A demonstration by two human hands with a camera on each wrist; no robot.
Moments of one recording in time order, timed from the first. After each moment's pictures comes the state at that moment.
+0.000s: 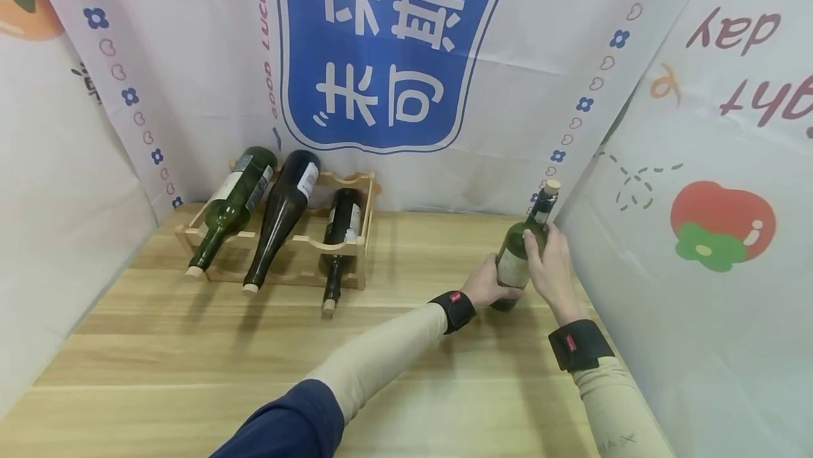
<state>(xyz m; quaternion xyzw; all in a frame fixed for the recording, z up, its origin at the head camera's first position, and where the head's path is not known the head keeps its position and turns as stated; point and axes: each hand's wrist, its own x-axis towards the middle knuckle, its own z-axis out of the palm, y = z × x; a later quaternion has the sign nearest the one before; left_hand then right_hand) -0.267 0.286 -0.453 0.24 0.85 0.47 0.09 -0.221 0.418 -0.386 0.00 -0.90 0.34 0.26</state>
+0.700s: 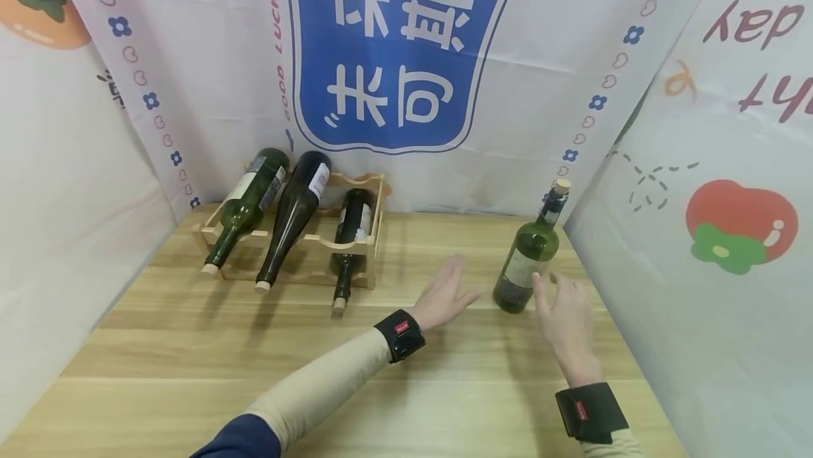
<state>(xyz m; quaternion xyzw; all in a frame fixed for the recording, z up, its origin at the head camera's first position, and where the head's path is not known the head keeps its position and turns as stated) -0.239 0.183 -0.444 0.30 0.91 0.29 -0.01 -0.155 0.396 -0.419 -0.08 -0.93 0.23 0.26</state>
